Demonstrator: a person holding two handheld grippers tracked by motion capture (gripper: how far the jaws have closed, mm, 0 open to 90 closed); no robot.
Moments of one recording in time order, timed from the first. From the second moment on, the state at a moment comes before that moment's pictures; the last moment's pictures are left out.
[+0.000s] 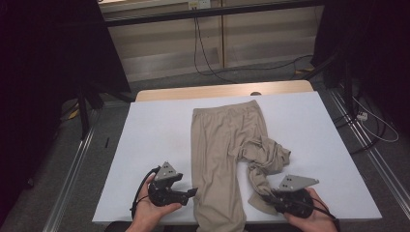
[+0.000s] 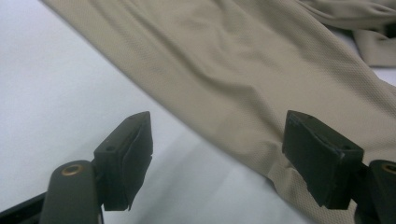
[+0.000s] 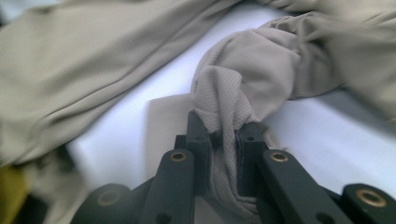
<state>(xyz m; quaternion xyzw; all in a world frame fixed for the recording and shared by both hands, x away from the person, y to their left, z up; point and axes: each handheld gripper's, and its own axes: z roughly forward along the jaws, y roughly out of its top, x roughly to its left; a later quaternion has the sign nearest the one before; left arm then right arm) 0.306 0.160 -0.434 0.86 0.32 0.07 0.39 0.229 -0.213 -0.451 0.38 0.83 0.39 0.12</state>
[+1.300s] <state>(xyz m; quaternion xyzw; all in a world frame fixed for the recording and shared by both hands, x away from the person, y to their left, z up) 0.309 0.163 -0.430 0.83 0.33 0.08 0.44 0.262 -0.196 -0.461 0.37 0.83 0.38 0.15</state>
